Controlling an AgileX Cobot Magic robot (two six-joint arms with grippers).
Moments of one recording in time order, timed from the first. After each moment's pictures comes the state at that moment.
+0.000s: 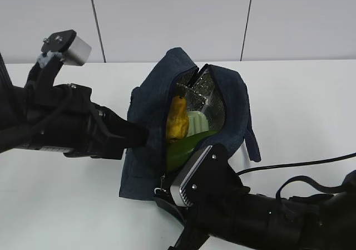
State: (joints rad) left arm -0.54 1.35 -0.70 -1.35 0.48 1.18; right arm 0.72 1.89 -0.51 -0.20 -0.85 0.01
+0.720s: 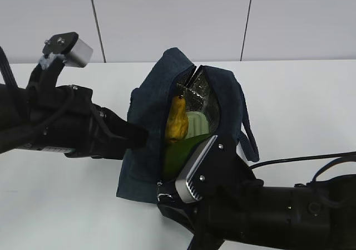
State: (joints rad) left arm -0.54 1.36 -0.70 -1.35 0.46 1.18; right arm 0.72 1.67 -0.50 -0.43 -0.59 0.24
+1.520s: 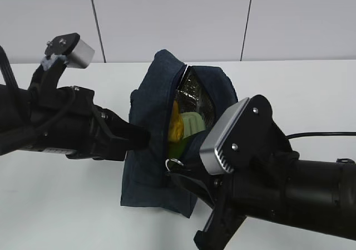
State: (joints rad) left arm -0.54 1.36 -0.70 -1.35 0.47 1.18; right arm 0.72 1.39 -0.50 -0.45 -0.39 0.26
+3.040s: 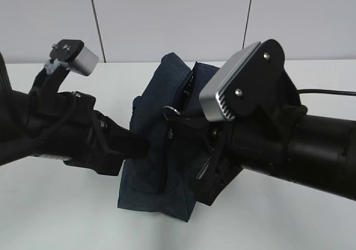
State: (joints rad) left arm -0.54 1.36 -0.70 -1.27 0.52 1.18; right arm 0.72 1.33 -0.60 -0.21 -0.33 0.00
